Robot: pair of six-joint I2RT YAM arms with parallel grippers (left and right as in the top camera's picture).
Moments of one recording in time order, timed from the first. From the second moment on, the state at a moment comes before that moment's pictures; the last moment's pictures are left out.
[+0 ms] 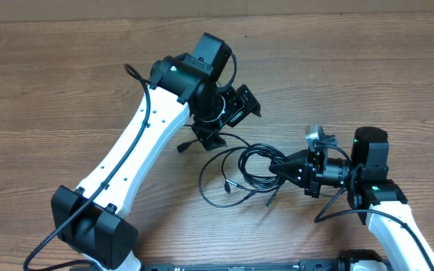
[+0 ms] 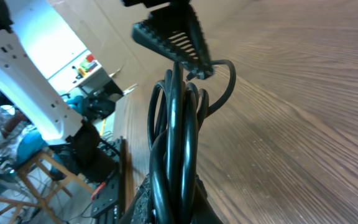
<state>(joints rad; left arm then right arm) -0.52 1.80 1.77 -1.24 0.48 -1.13 0.01 1.11 0.47 -0.04 -1.35 -0.14</state>
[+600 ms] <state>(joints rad) -0.46 1.80 1.77 -1.08 0.35 -0.77 0.01 1.11 0.47 -0.03 -1.33 0.08</state>
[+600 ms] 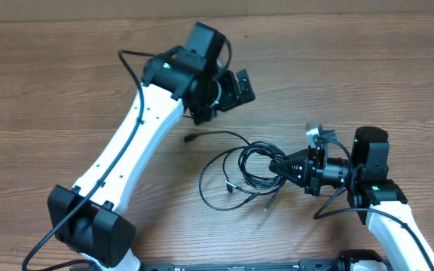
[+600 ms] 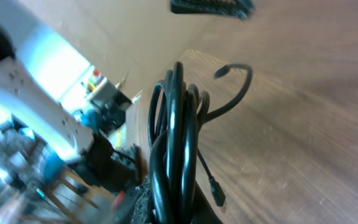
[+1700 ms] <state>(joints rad) -0.57 1.80 1.75 -1.13 0.45 -0.79 0.01 1.11 0.47 0.24 -1.06 1.04</state>
